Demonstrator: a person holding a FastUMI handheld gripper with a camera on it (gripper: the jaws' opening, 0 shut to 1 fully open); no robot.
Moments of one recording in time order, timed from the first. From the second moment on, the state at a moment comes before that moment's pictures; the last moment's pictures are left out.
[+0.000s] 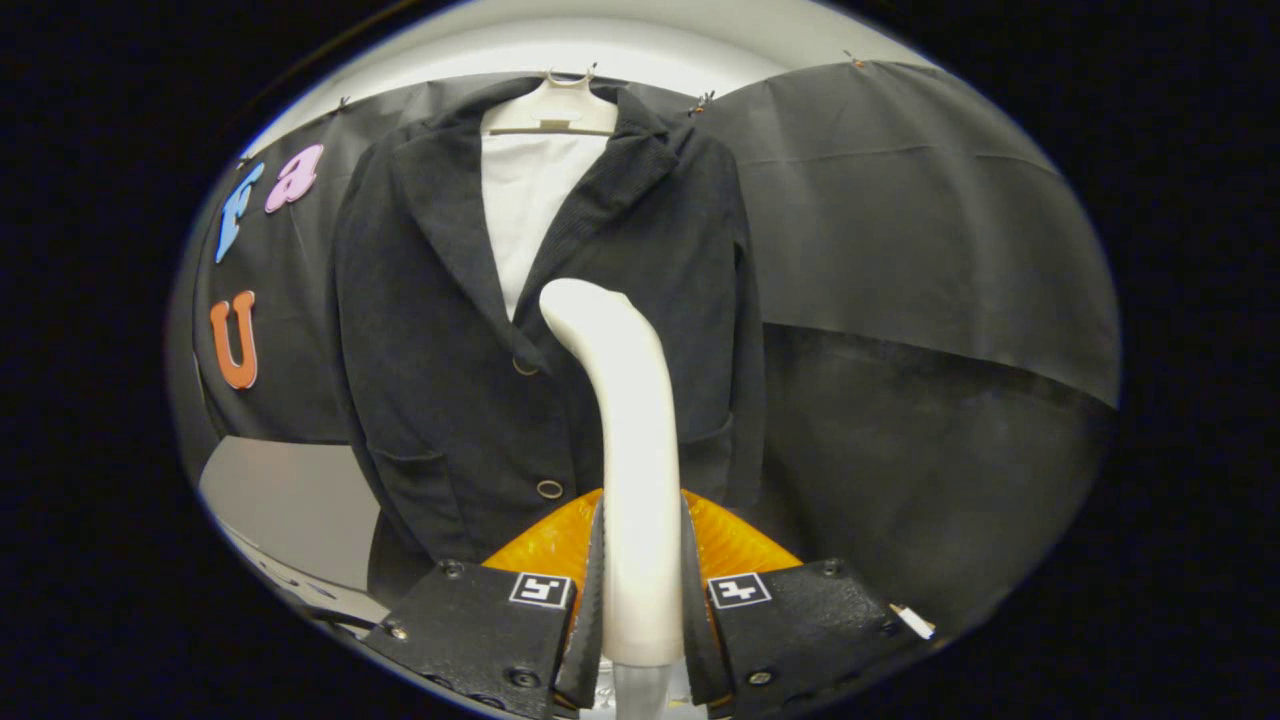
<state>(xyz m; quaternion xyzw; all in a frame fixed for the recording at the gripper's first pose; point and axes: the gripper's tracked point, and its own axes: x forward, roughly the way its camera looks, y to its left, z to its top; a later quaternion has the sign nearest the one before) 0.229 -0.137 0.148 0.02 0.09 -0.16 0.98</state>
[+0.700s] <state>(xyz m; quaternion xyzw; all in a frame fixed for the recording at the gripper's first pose) 0.227 -0.137 0.092 0.02 0.14 -0.16 0.98</state>
